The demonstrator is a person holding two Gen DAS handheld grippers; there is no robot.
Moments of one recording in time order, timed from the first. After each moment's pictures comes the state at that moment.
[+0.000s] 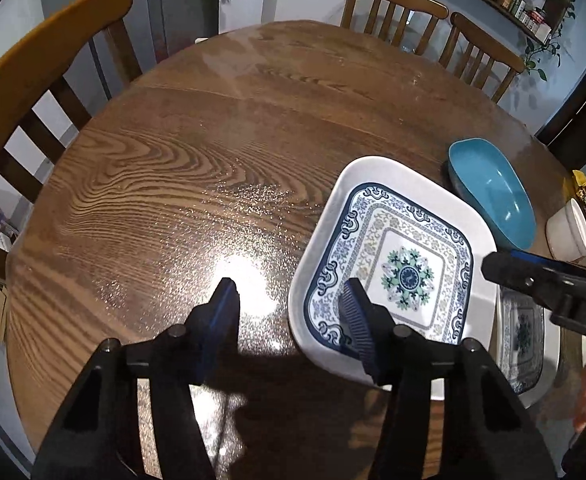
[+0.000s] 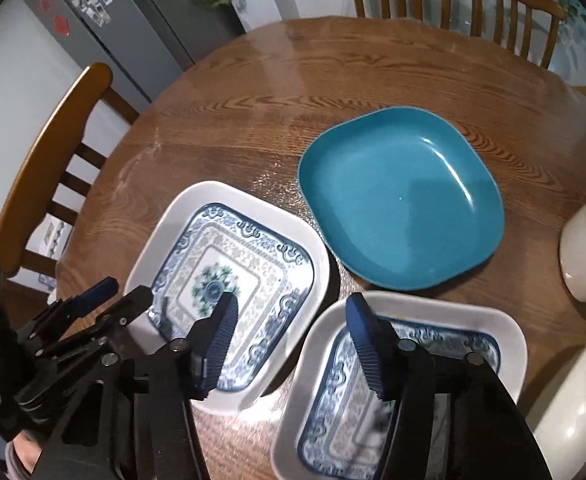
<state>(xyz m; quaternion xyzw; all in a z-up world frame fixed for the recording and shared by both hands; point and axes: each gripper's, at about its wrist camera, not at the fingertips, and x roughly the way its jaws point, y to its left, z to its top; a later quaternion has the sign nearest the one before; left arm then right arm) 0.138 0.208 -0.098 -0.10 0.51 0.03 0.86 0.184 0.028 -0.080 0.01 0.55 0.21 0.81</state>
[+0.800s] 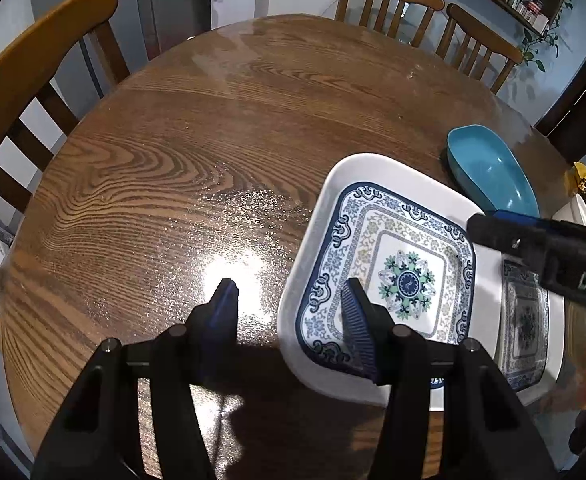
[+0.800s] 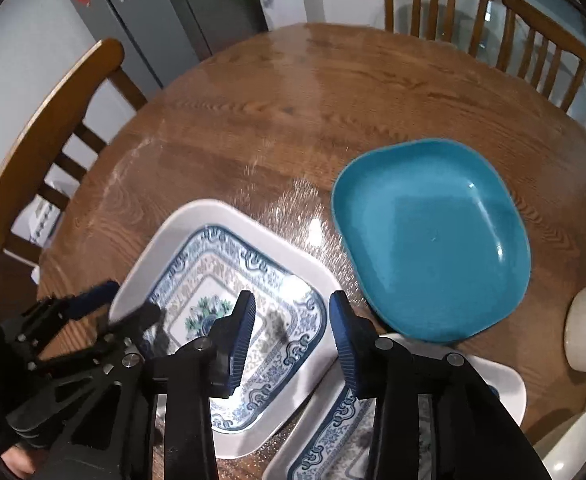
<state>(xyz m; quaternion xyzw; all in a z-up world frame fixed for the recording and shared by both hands) 0.146 0.204 -0.100 -0.09 0.51 0.03 0.85 0.207 0.052 -0.073 -0.03 0.53 0.23 0.81</state>
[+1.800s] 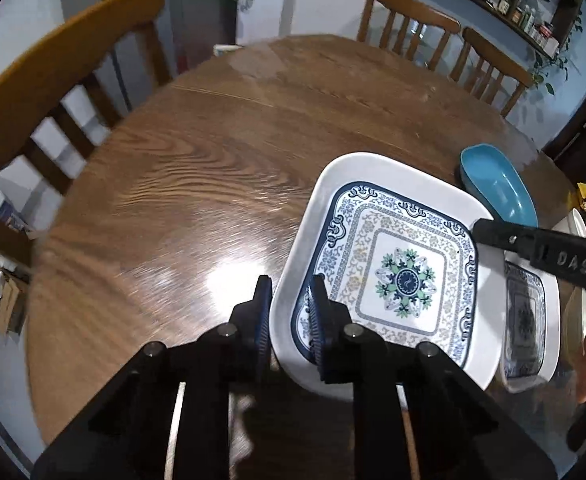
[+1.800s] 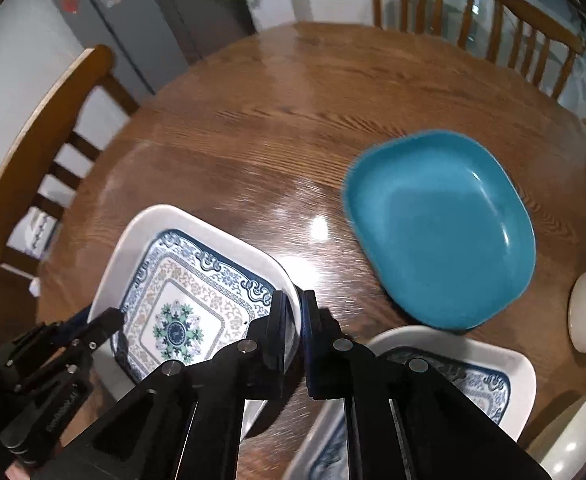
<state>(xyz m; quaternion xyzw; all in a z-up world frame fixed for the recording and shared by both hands) 0.106 0.228 -0.080 -0.11 0.49 0.07 0.86 0.192 0.073 -0.069 -0.02 0.53 0.23 0.81</state>
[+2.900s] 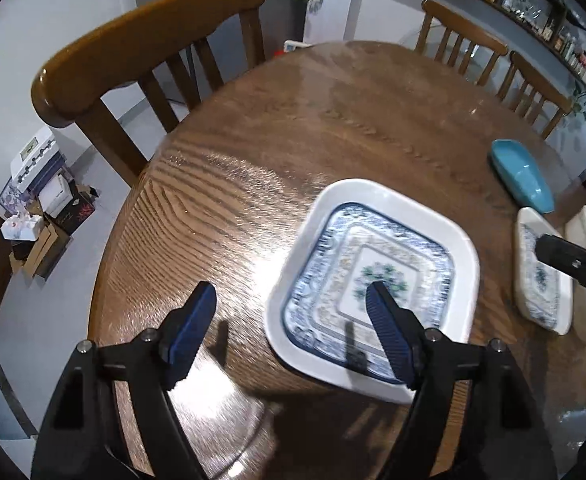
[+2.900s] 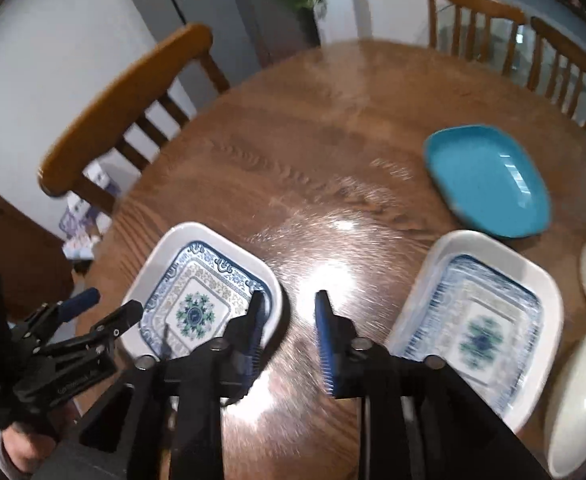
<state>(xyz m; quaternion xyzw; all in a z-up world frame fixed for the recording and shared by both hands) 0.011 0.242 -0.063 -0.14 0.48 0.16 0.85 0.094 0.046 -0.037 -0.02 0.49 0.30 0.82</state>
